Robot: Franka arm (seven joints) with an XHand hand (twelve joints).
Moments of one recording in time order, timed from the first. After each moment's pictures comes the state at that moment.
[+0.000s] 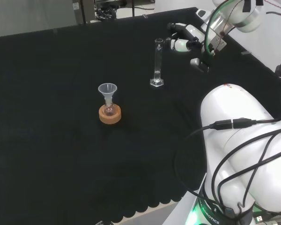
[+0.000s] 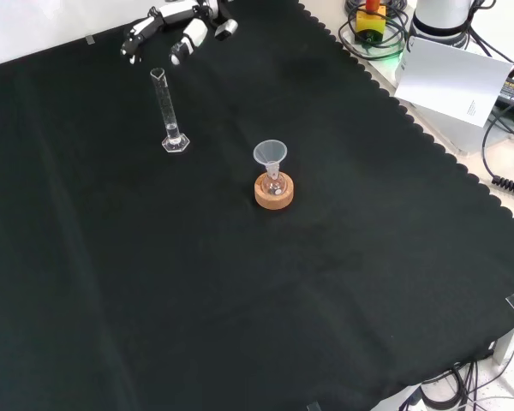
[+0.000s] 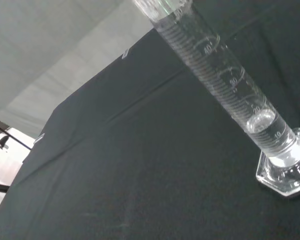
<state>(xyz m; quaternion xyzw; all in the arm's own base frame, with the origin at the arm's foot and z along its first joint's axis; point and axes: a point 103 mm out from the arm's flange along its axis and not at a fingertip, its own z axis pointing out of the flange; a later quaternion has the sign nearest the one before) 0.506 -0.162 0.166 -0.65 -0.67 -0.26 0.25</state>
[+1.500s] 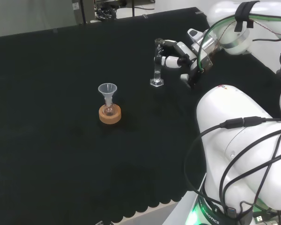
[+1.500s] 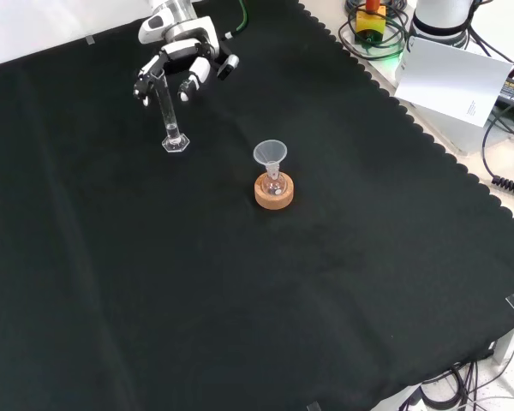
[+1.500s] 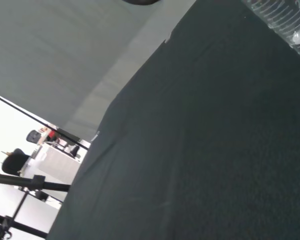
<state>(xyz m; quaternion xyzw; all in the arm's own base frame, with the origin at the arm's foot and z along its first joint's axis) 0.520 -0.129 0.104 -0.58 -0.67 -0.34 0.31</state>
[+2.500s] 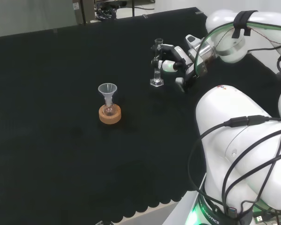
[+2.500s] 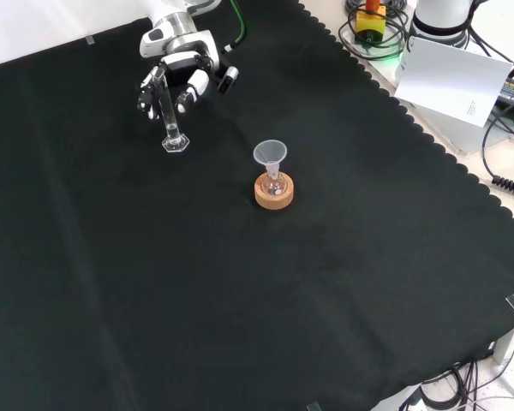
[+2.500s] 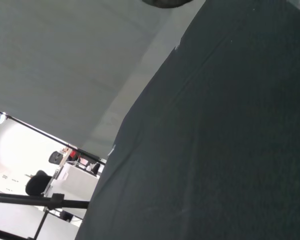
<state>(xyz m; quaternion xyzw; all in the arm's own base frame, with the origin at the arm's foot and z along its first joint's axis) 0.529 -0.115 0.086 -0.58 -0.64 -0.38 0.33</state>
